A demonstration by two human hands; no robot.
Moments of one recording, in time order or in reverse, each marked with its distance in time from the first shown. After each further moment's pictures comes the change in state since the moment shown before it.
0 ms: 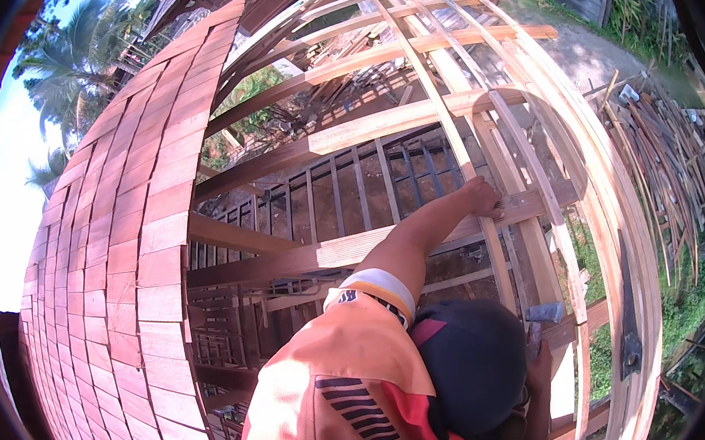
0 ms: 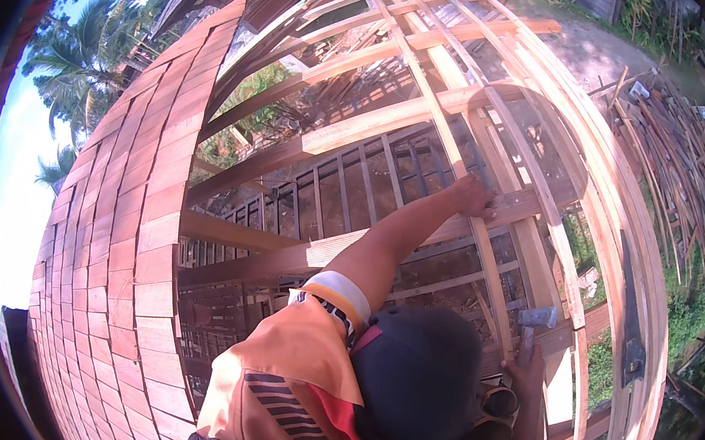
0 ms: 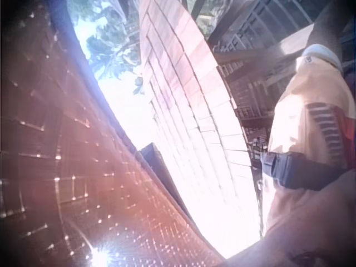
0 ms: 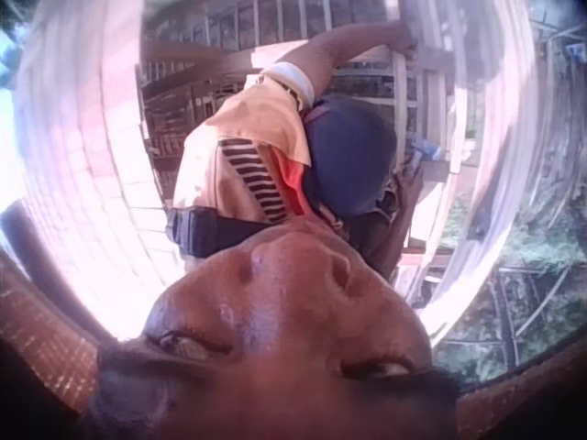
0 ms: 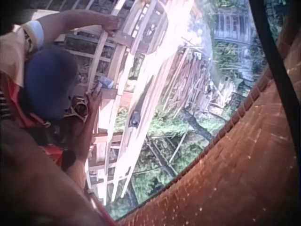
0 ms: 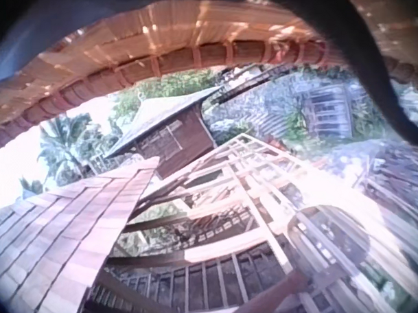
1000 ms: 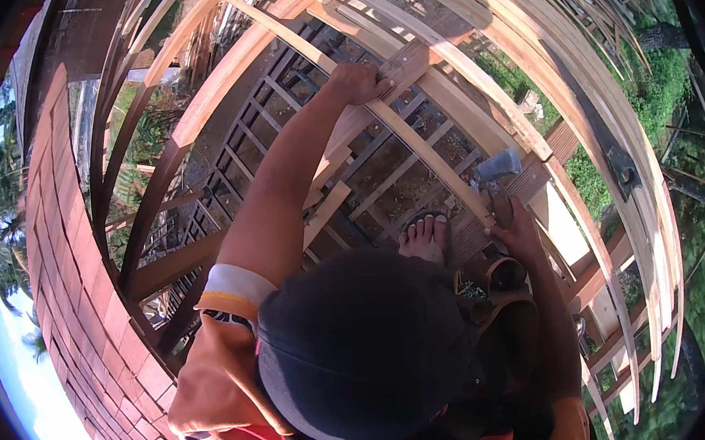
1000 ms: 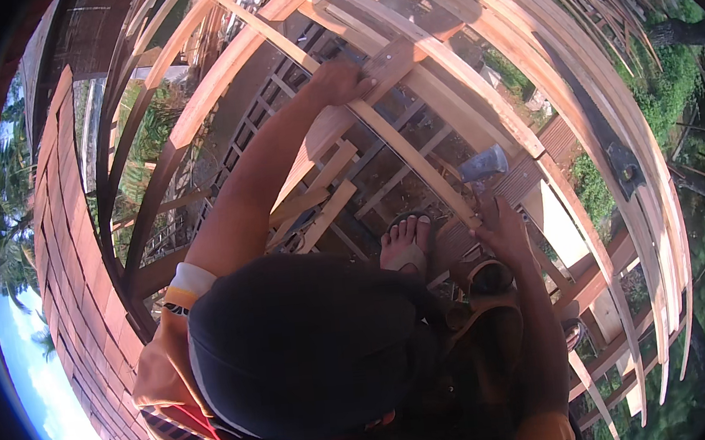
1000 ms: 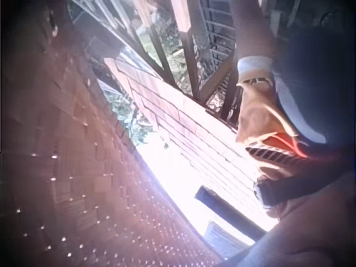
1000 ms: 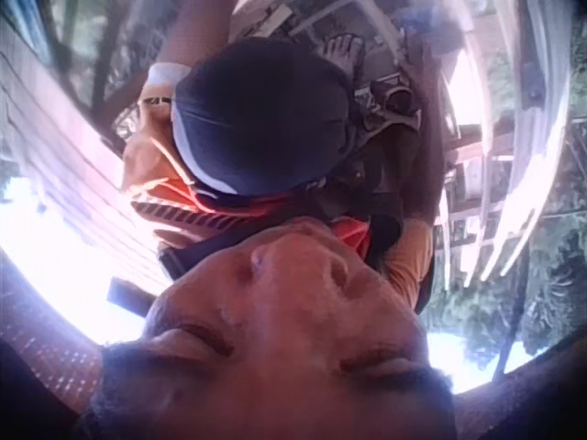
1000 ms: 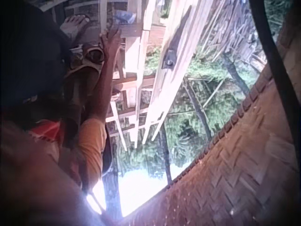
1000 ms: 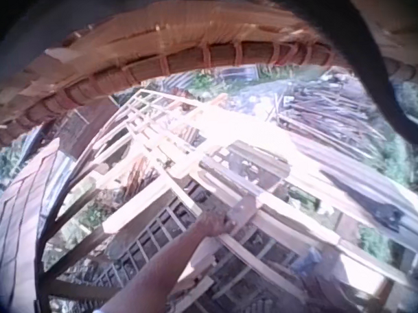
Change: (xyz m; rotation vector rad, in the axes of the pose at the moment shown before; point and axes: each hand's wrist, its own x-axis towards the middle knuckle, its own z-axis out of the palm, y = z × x) left_hand 0.003 -0.004 -0.015 -0.042 -0.178 -0.025; right_hand 0.004 0.005 -0.001 -0.118 0.021 0.012
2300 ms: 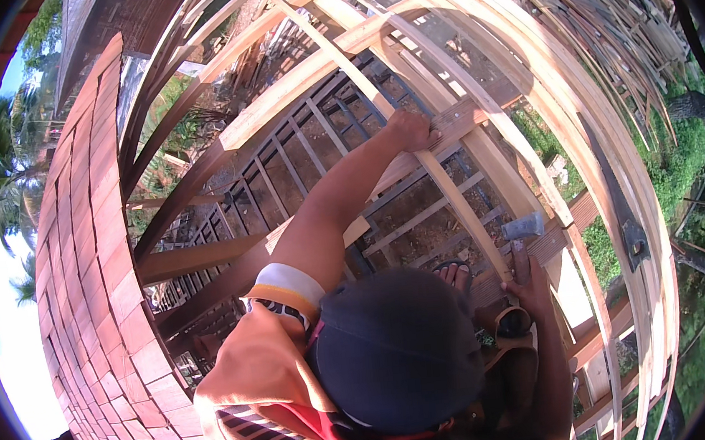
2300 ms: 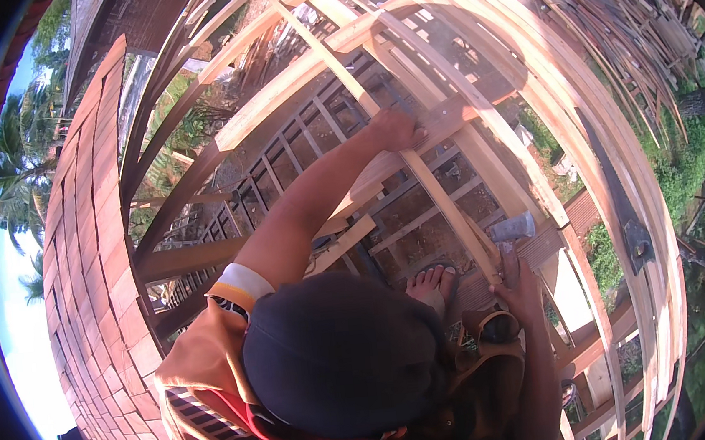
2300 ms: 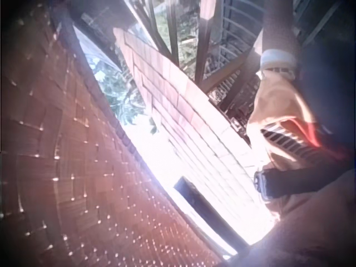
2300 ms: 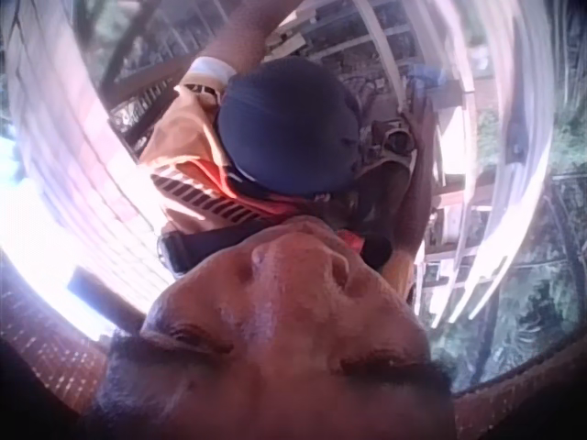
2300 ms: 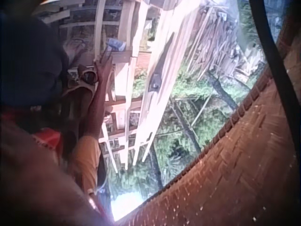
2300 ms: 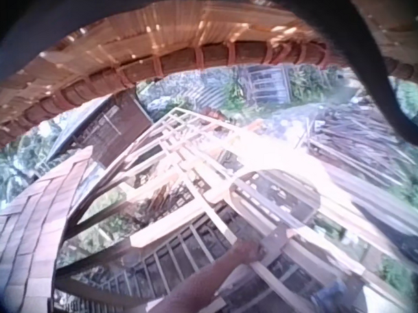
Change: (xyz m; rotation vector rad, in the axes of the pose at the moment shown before) left_hand -0.008 0.014 -0.009 -0.048 0.037 -0.005; right_hand -0.002 -0.009 0.001 0.016 -0.015 0.073
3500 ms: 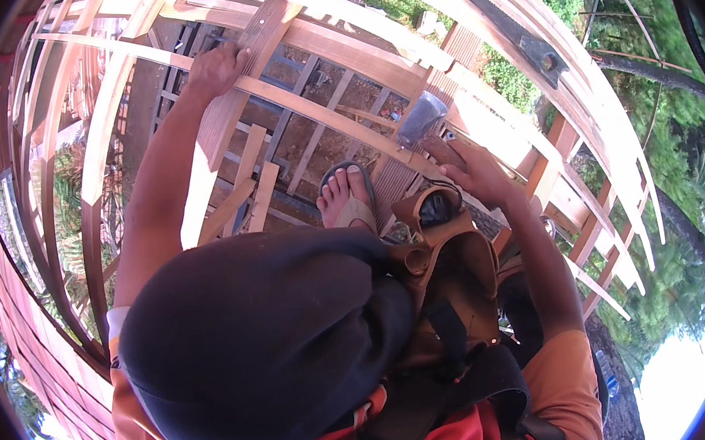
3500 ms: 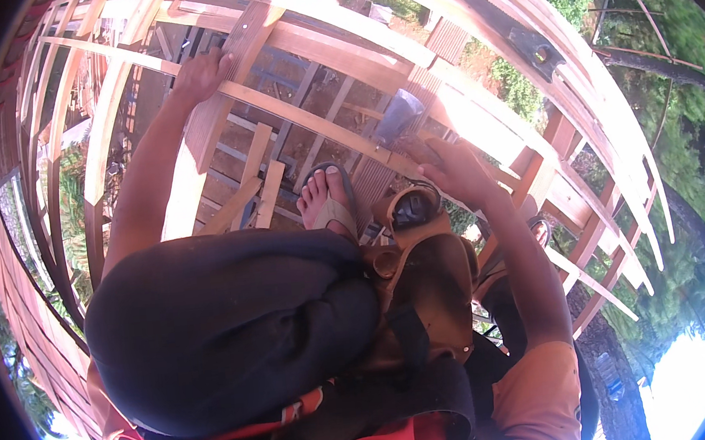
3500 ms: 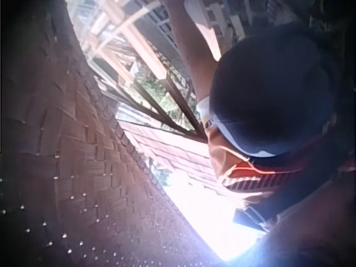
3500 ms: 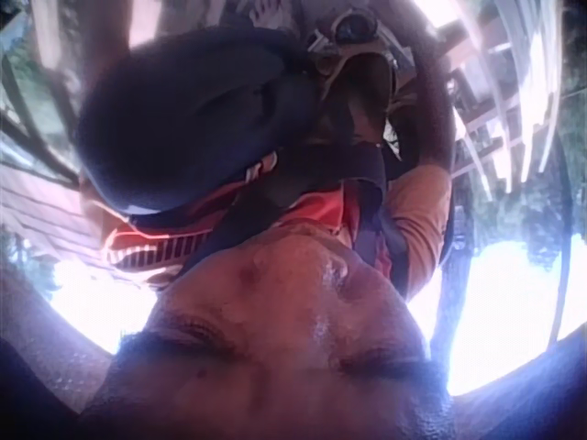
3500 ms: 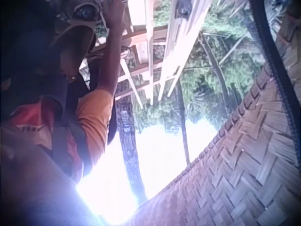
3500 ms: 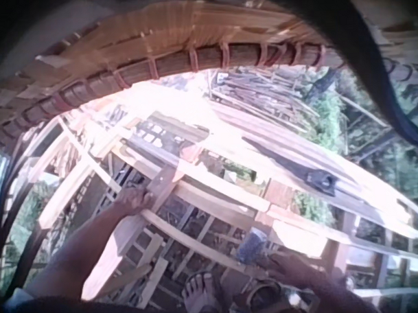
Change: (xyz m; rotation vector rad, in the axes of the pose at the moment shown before) left_hand 0.013 -0.029 0.034 0.145 0.289 0.263; right_hand -0.049 0.026 -0.046 -0.229 -0.051 -0.120
